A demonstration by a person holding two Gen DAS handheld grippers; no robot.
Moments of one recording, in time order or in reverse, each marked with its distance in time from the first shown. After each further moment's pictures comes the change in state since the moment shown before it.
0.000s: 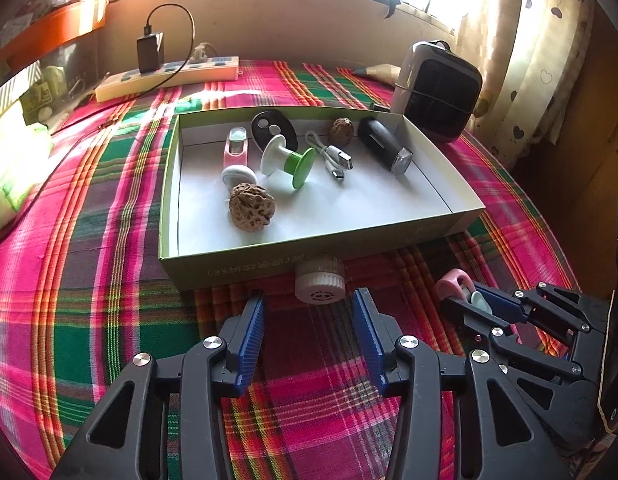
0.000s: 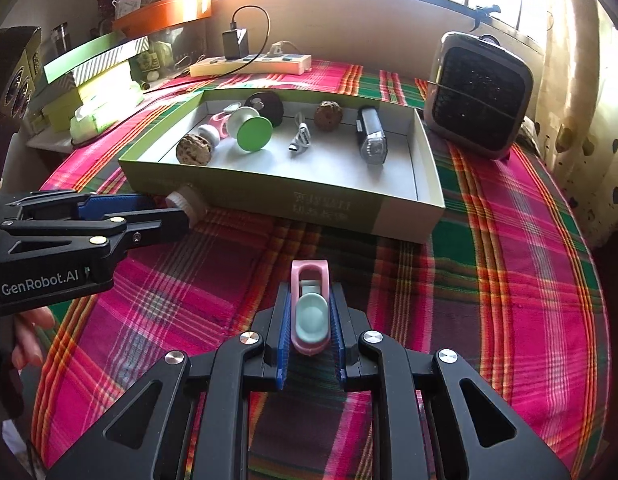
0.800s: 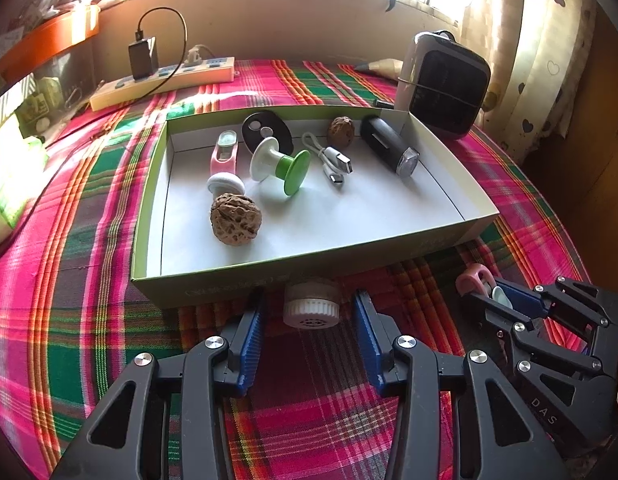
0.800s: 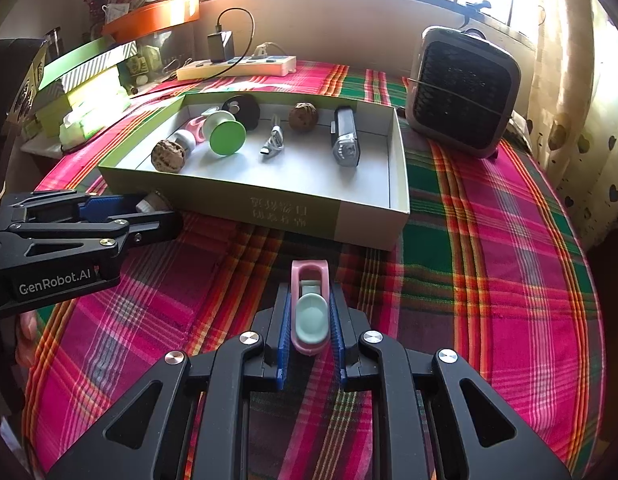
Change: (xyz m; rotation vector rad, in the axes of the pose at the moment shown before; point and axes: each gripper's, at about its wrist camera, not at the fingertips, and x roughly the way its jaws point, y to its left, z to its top) left arm 0.015 -0.009 0.007 0.018 0.005 0.041; right arm 0.003 -0.018 0.004 0.008 -0.002 -0.005
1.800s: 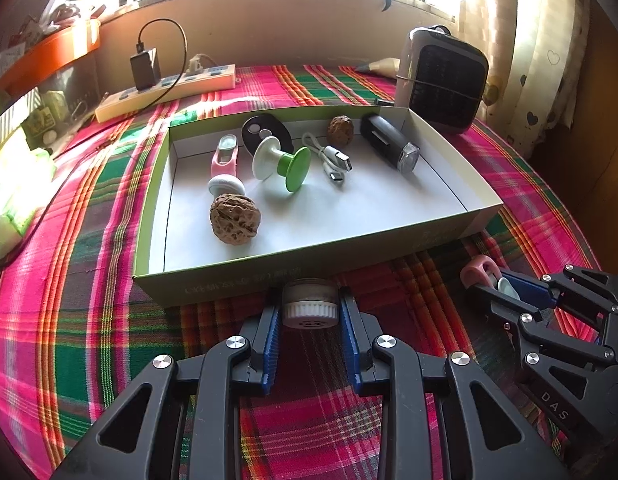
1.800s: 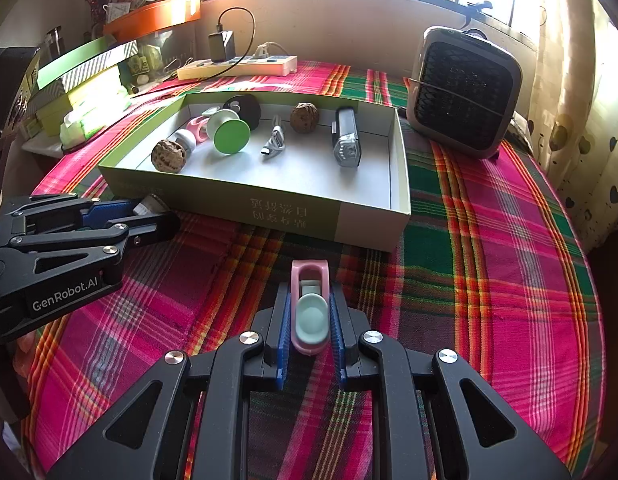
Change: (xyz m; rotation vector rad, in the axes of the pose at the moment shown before) left arm -0.004 -0.006 -0.004 0.036 -0.019 0.046; right arm 0.000 0.001 0.001 -0.001 0.001 0.000
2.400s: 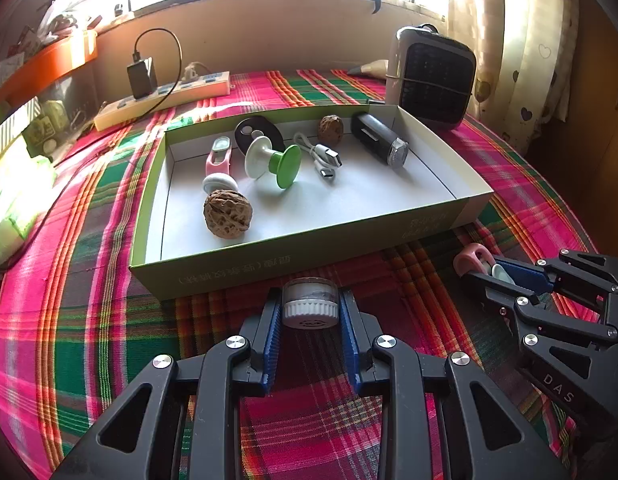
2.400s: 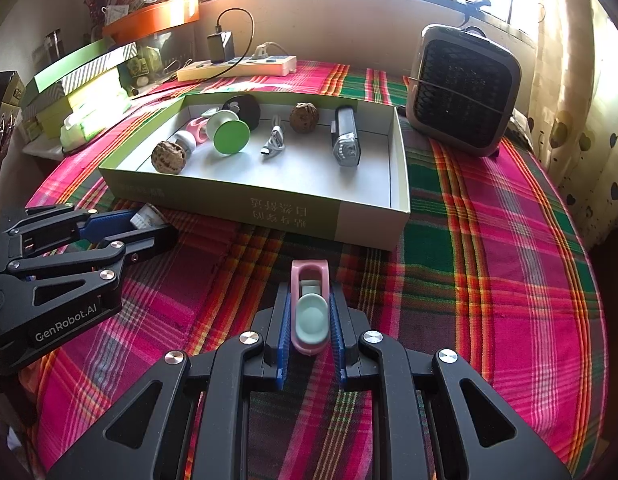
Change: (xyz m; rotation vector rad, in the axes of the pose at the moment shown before) left arm -0.004 -0.006 -0.007 0.026 -0.021 0.005; right arm 0.001 -0.001 0.000 0.010 0.000 0.008
